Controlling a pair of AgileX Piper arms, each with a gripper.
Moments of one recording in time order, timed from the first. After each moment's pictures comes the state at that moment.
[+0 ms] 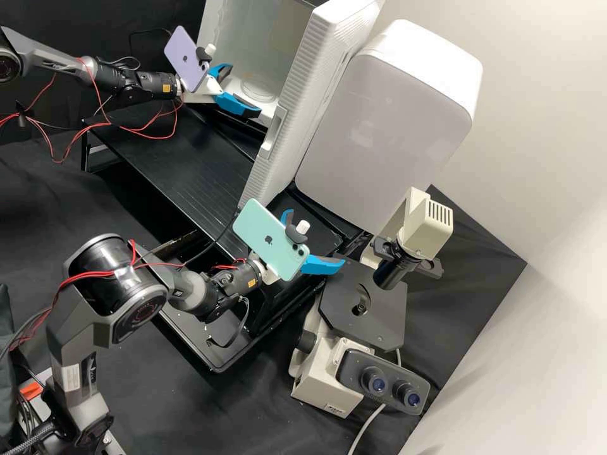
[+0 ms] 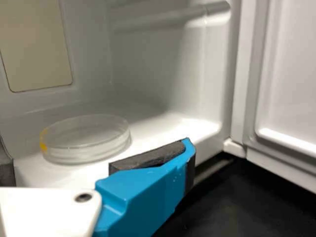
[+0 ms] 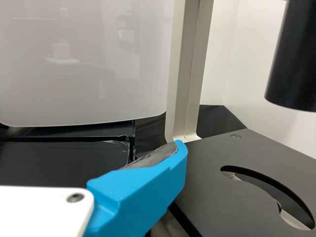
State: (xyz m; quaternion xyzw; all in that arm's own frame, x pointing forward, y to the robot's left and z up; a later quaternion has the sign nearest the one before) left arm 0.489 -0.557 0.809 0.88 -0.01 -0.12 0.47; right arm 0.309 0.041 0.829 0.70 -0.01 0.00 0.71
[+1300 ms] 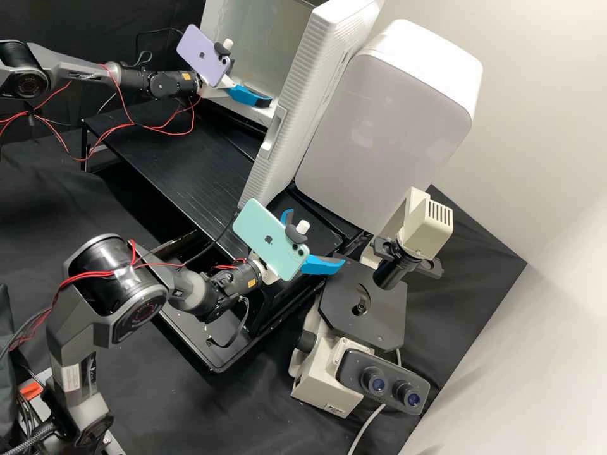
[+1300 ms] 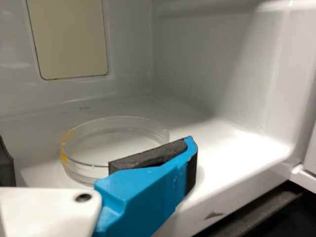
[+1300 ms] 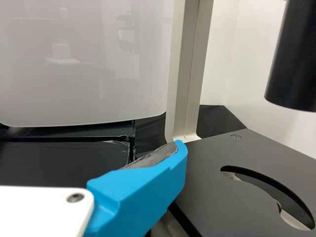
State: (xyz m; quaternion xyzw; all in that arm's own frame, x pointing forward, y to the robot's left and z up) left arm 0.535 -0.556 0.806 0.88 0.04 -0.05 0.48; right arm 0.309 0.041 0.829 0.70 -0.01 0.00 0.71
